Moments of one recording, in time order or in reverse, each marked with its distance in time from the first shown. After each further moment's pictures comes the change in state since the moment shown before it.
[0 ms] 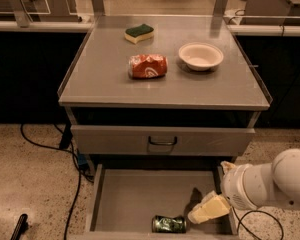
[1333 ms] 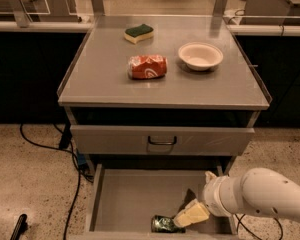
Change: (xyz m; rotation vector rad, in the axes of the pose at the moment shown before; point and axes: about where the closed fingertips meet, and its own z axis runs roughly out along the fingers) arm 0.024 0.005 0.086 -0.010 -0.017 0.015
